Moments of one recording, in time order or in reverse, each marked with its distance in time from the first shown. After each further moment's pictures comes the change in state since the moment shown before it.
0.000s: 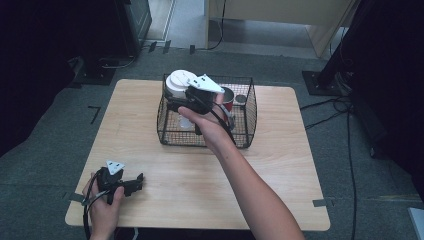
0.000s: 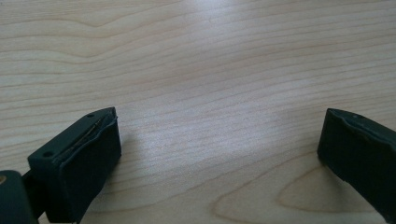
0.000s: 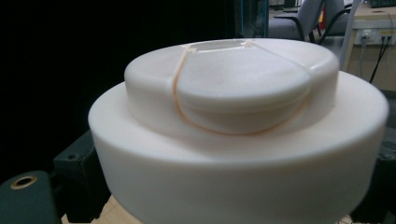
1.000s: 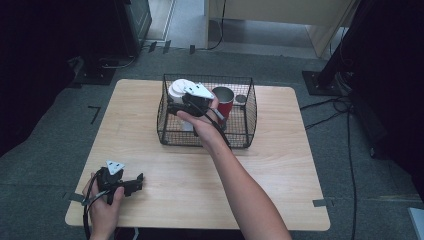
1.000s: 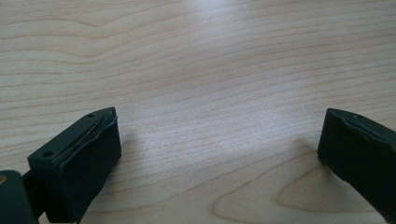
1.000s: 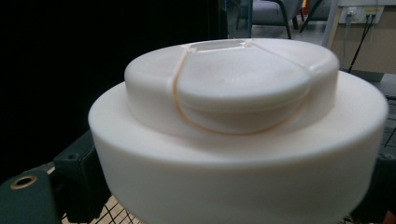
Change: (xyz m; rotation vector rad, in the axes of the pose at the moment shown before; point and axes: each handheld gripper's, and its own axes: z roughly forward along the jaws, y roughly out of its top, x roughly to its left) left arm 0.000 0.000 0.000 0.001 0.000 0.000; right arm -0.022 -0.054 0.053 0.057 -0.079 -0.024
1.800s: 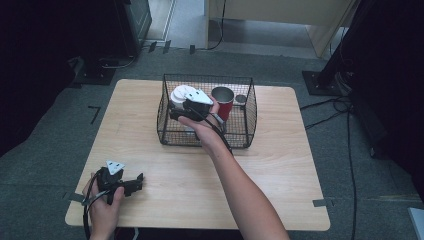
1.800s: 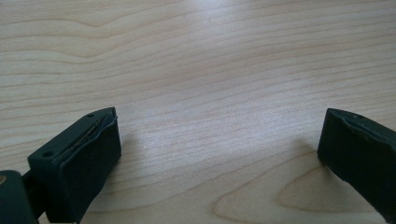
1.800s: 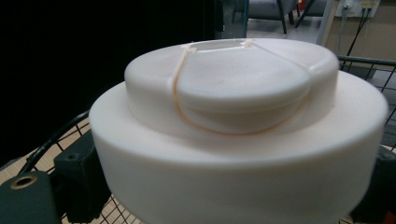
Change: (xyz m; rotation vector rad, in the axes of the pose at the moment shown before) left arm 0.000 0.000 0.000 -0.001 0.000 0.000; right arm -0.005 -0.023 0.007 0.026 -0.023 -0.029
